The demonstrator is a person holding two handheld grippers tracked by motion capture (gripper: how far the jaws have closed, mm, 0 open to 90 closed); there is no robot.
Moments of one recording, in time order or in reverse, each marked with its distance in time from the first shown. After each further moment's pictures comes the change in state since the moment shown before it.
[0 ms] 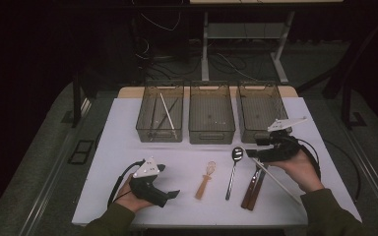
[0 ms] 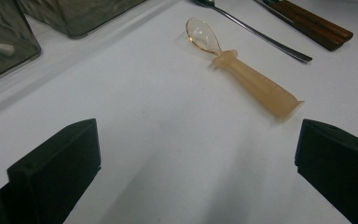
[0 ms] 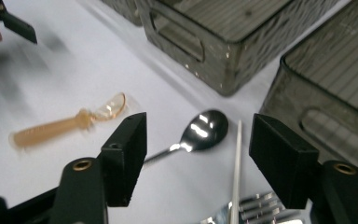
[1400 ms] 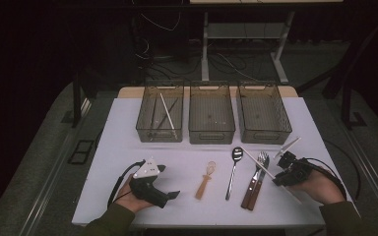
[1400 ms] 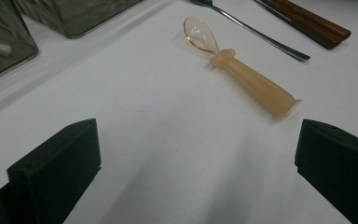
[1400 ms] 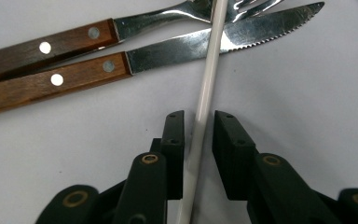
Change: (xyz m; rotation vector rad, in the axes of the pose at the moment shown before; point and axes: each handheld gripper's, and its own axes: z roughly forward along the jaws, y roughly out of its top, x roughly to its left) left arm -0.001 0.000 0.000 0.010 -0.004 0.013; right arm -0.011 -0.063 0.001 0.529 -0.096 -0.040
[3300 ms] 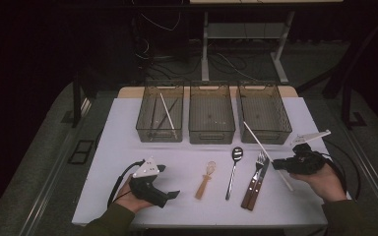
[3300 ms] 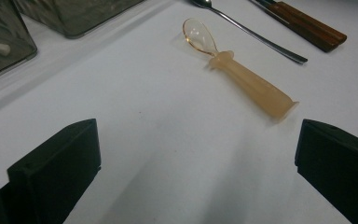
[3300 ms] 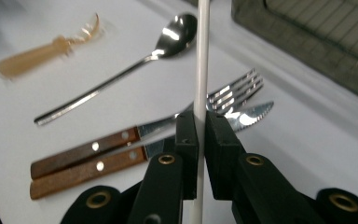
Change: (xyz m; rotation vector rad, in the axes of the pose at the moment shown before) left arm 0.001 0.000 -0.001 -0.013 -0.007 -0.020; right arm -0.020 -0.010 -0.027 -0.413 0.126 0.119
